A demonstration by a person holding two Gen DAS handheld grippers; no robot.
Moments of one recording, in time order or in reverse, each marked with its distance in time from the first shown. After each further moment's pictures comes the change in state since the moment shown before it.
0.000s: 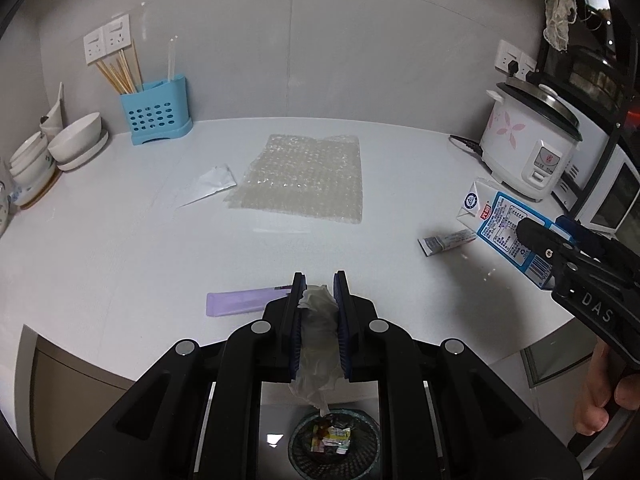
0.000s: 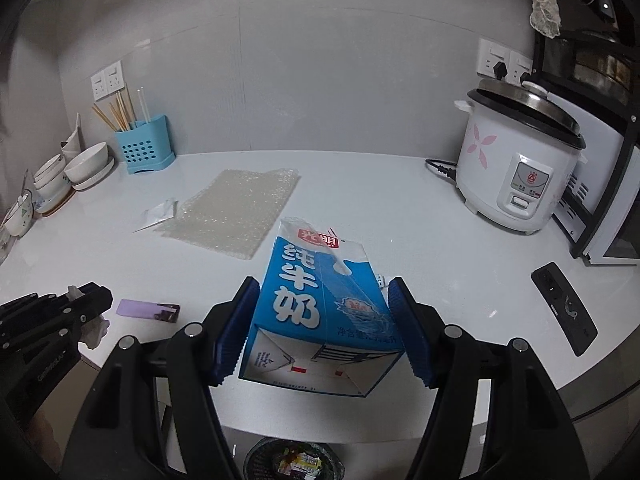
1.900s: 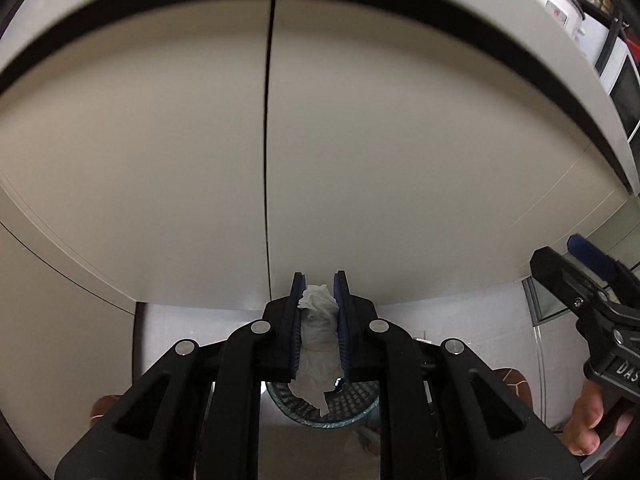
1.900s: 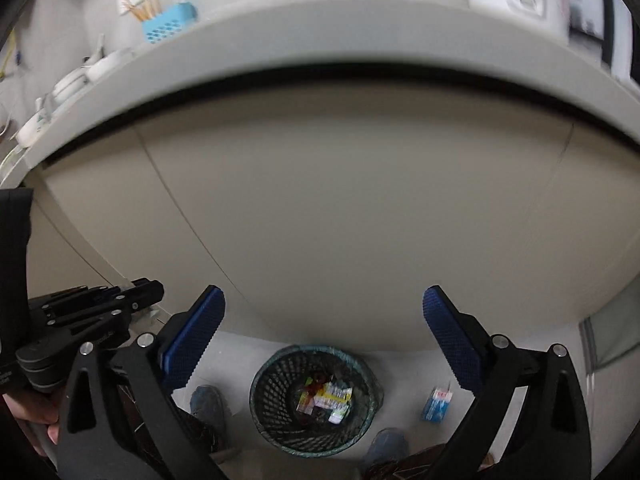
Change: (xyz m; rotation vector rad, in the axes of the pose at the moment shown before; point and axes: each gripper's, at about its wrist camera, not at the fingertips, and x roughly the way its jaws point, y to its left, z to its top) left arm 0.125 0.007 -0.283 -0.047 0.220 -0.065; right arm 0.059 0.011 -0.296 0.056 0.184 0.105
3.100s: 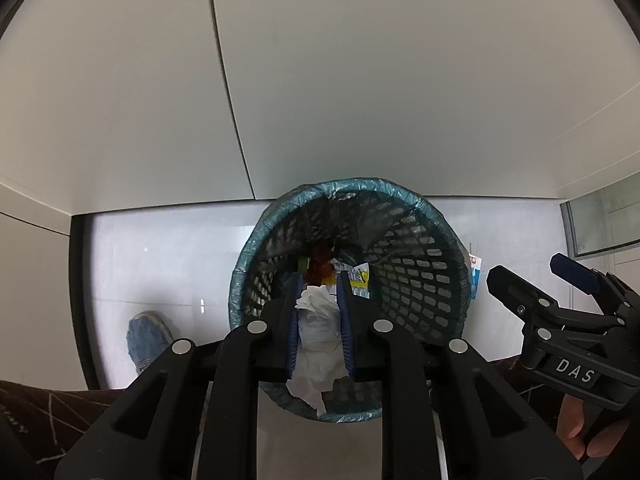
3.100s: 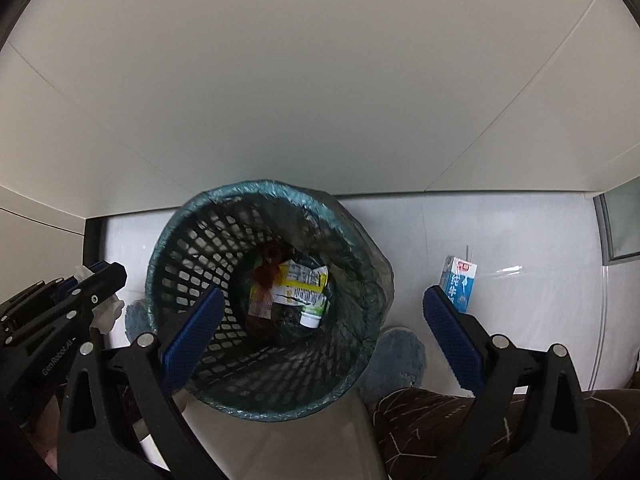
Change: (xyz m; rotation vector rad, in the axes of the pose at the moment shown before) left arm 0.261 0.026 -0.143 0.000 0.345 -0.005; right arm 0.262 -0.045 -0.200 0.100 0.500 -0.147
